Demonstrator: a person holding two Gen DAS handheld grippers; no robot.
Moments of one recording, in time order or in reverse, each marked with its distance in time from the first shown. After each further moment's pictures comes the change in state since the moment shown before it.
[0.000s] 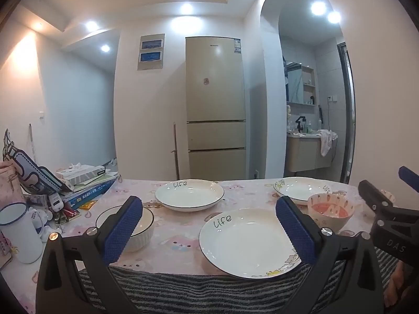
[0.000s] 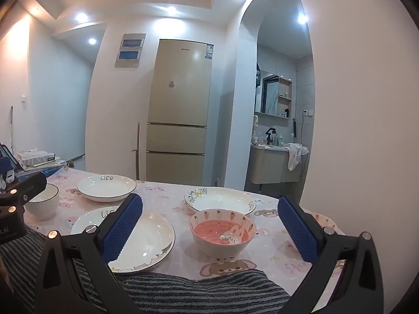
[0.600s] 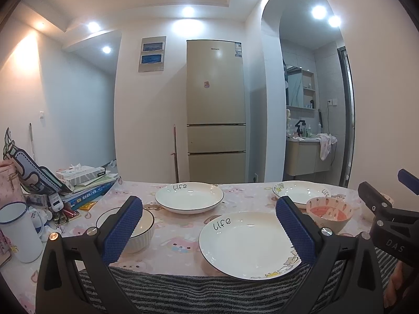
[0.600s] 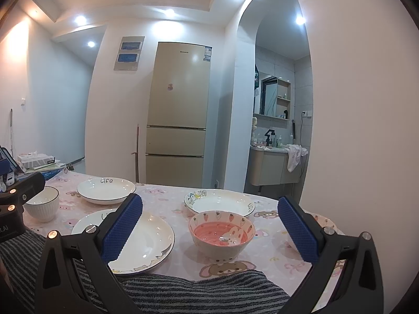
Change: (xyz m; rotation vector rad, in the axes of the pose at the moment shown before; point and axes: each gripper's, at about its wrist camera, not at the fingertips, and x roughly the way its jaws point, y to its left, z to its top) left arm -0.009 -0.003 -0.002 -0.005 -0.033 -0.010; right arm -0.003 -0.003 0.001 0.008 -0.016 -0.004
